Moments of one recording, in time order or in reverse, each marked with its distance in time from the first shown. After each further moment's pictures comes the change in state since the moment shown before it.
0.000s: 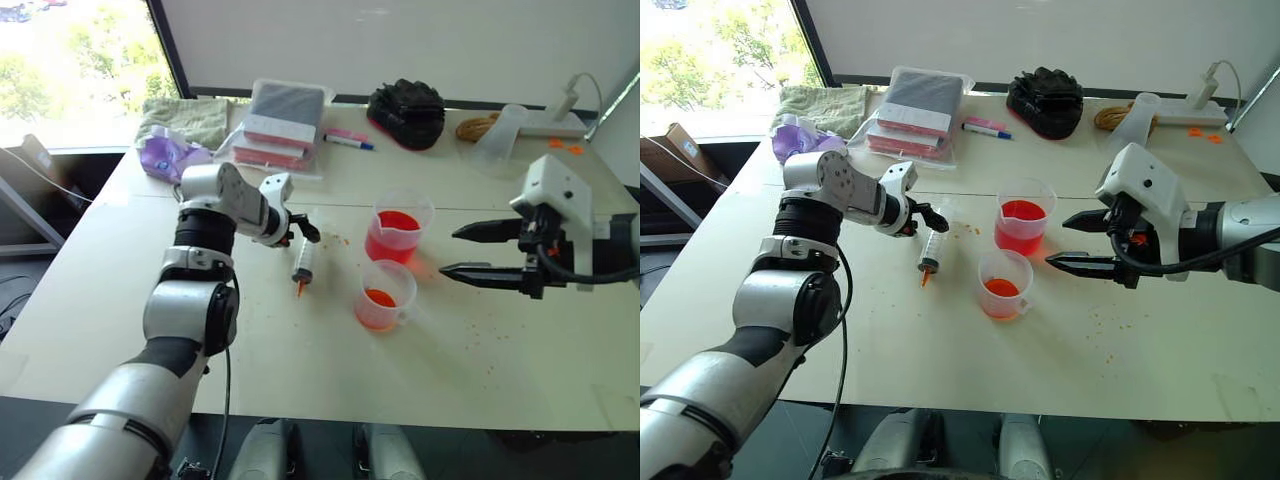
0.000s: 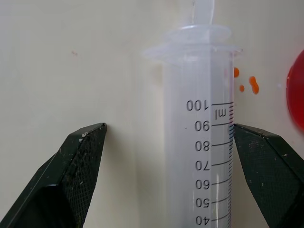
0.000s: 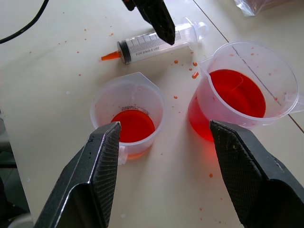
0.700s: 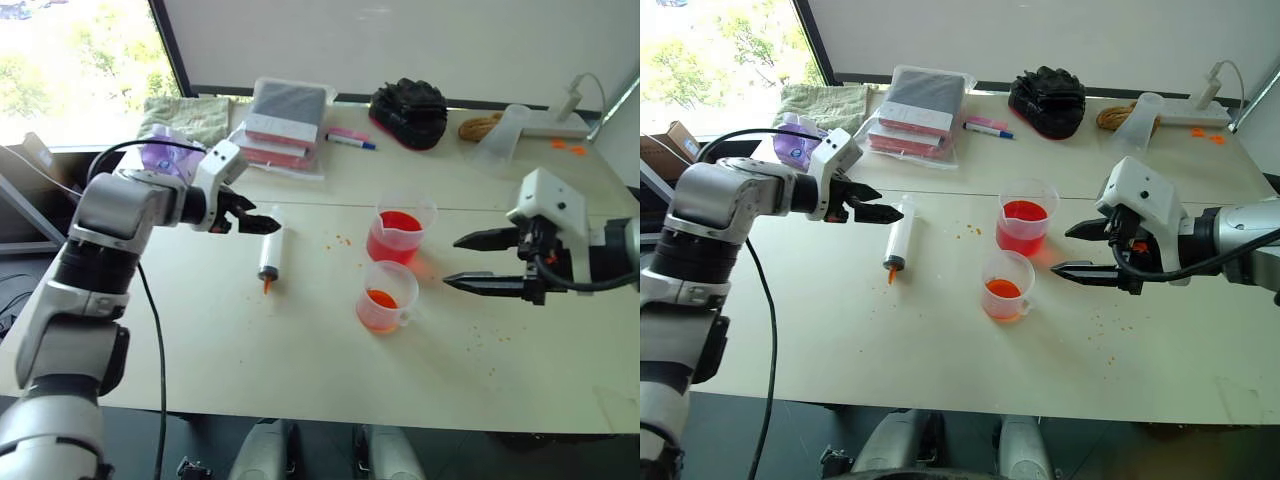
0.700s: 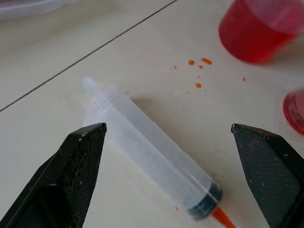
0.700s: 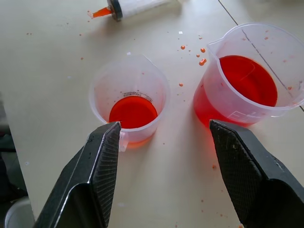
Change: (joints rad) left arm 0.256 0.584 -0.373 -0.539 -0.080 -0.378 -0.870; right arm 0.046 0.000 0.013 0.008 -0.118 -0.043 0.127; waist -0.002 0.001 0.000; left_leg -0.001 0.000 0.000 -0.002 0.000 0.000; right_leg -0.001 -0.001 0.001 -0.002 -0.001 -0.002
